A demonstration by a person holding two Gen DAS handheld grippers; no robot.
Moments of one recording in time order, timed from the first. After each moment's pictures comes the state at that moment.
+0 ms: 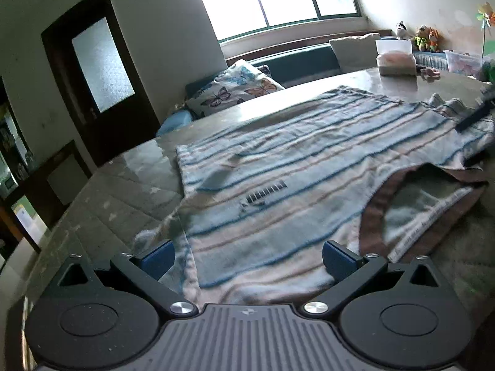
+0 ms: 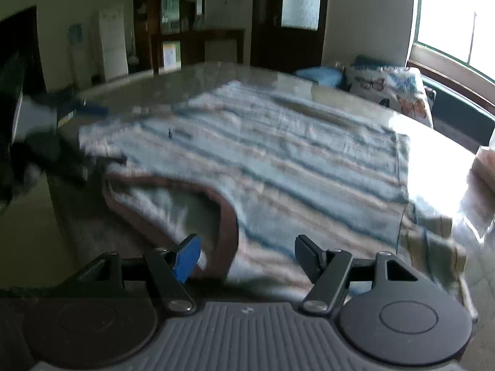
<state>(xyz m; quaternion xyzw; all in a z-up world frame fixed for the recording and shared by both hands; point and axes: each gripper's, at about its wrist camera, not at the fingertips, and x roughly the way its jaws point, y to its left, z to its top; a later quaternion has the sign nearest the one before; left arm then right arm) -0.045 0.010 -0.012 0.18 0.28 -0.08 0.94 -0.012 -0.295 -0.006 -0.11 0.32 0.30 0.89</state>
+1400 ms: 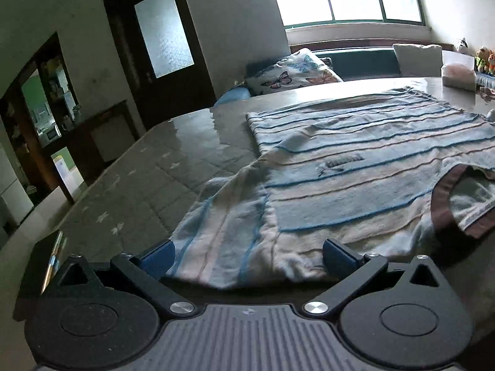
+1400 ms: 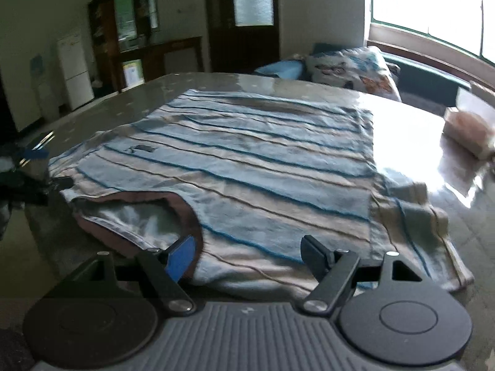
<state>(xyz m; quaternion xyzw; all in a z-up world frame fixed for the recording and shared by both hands) -0.059 0.063 -0.022 0.12 0.29 0.04 0.95 -0.009 -0.320 -0.021 -0.05 0.35 0.23 0.91</state>
